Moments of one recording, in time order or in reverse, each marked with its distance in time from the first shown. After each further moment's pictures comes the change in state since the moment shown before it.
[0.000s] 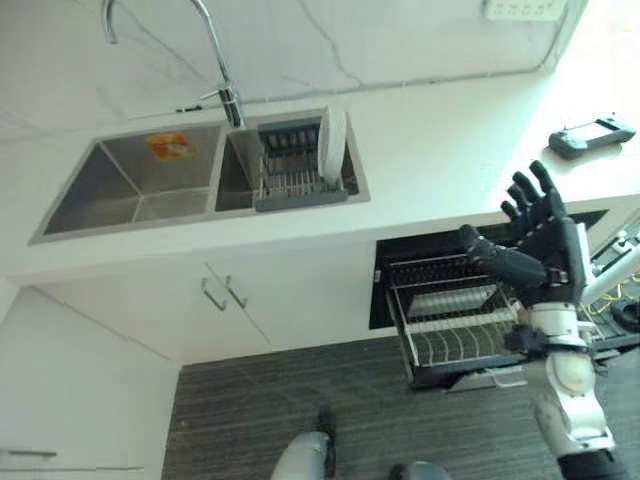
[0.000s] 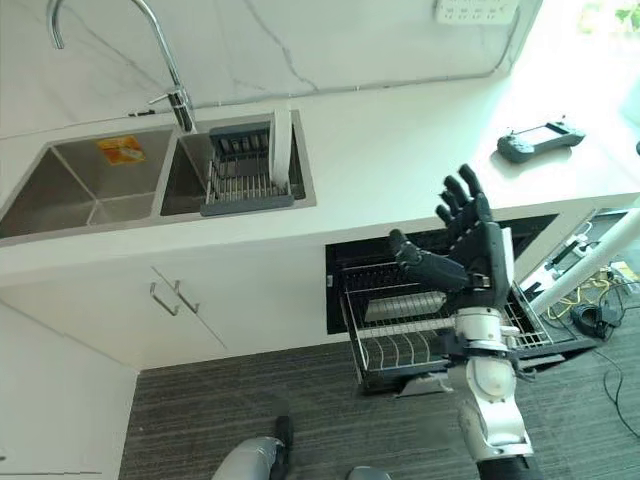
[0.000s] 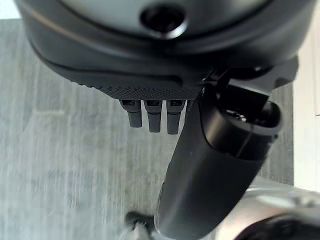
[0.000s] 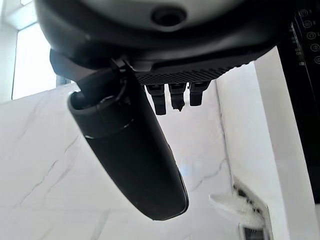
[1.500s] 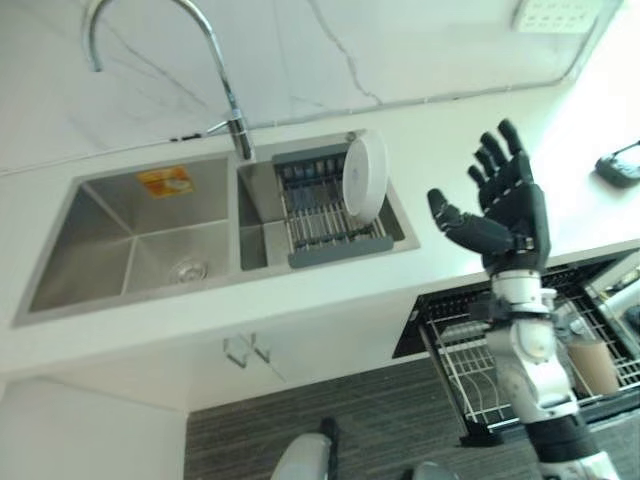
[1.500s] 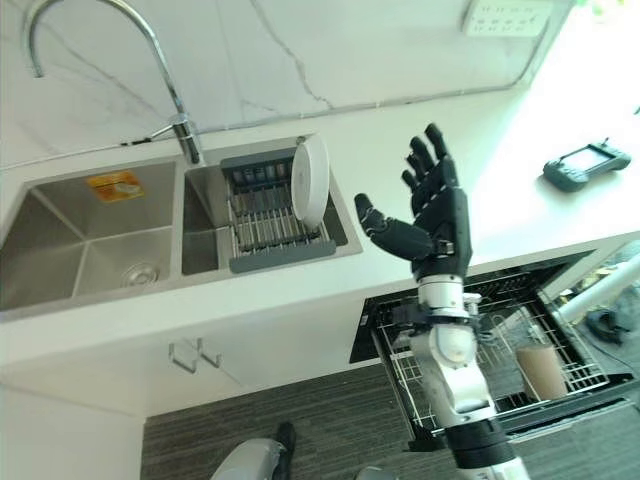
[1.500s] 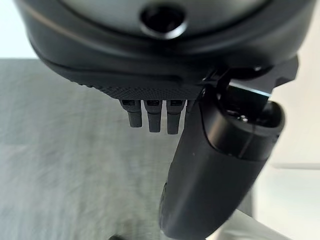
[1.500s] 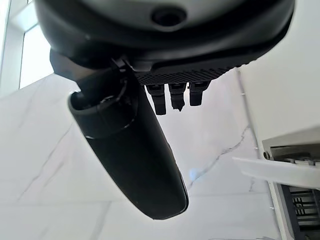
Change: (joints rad) left arm -0.029 0.006 0.013 0.017 -0.101 0.005 0.113; right arm -0.239 0.068 0.188 -0.026 -0.020 0.073 -0.071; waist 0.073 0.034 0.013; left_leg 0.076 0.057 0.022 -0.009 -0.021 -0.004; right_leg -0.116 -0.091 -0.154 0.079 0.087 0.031
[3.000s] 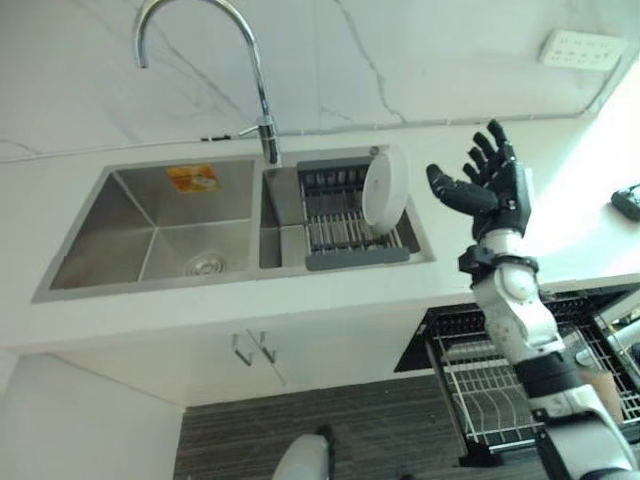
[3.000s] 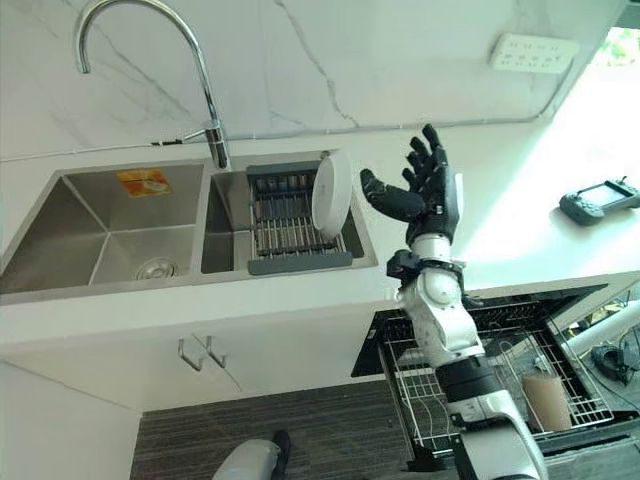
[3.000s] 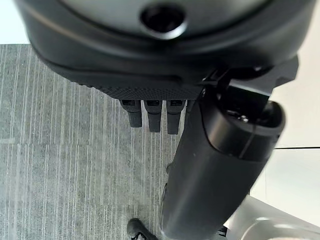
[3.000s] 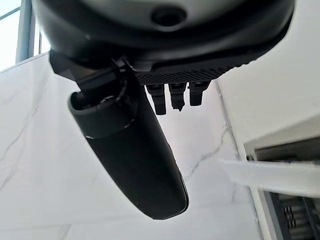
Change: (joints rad) left arm 0.071 -0.006 -0.044 0.021 0.048 -0.039 -0.054; right arm -0.320 -0.060 -0.010 0.359 0.137 0.171 -0.165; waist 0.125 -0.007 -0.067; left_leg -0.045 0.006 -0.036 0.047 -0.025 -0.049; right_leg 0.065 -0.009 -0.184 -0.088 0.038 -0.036
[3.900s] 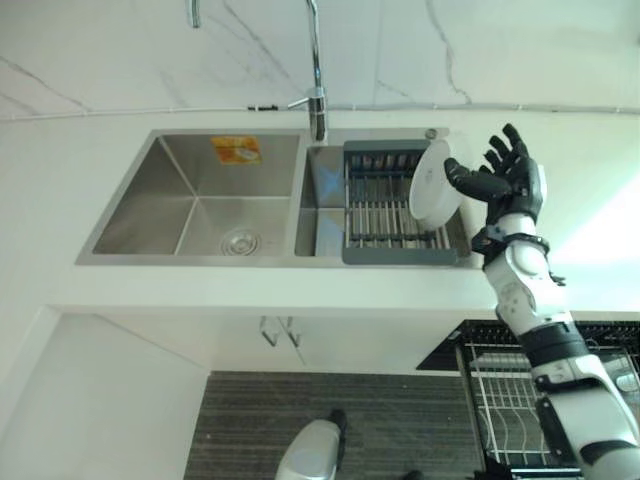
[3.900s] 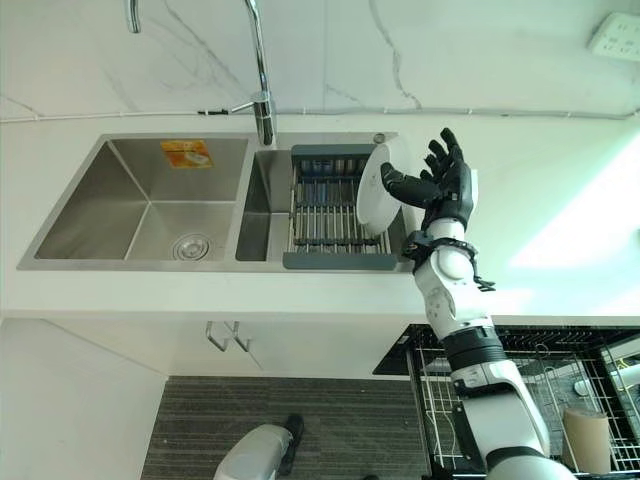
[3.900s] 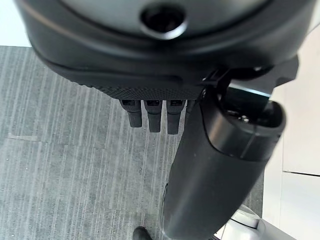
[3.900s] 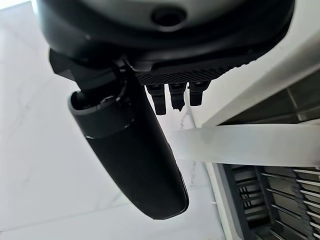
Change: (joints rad) left arm -0.019 0.034 0.000 -0.021 0.038 0.021 -0.024; right arm -0.134 -0.020 -0.026 0.196 0.051 0.044 0.045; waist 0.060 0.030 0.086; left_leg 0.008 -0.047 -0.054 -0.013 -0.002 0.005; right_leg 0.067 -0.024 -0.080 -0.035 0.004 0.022
